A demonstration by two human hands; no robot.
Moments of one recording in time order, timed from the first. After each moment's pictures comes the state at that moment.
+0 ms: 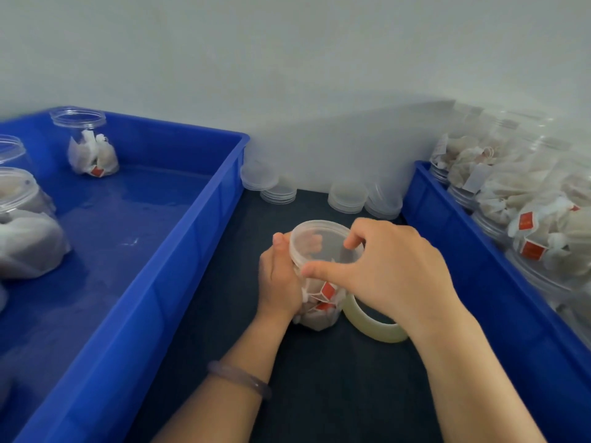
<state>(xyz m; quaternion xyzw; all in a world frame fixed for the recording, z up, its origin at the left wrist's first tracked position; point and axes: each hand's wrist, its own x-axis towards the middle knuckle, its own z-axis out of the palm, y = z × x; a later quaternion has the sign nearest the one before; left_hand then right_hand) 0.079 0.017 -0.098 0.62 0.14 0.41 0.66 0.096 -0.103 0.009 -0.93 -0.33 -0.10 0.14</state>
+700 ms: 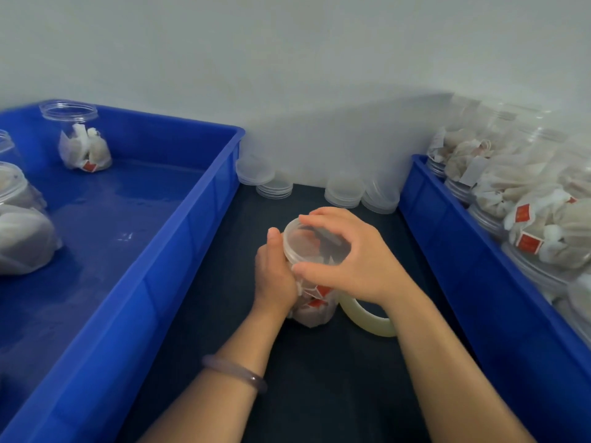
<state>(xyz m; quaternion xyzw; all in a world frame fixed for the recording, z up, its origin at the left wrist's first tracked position) 0.078 0.018 -0.095 0.61 0.18 0.36 0.69 0.124 -0.092 -0.027 -0.79 -0.46 0.03 0.41</state>
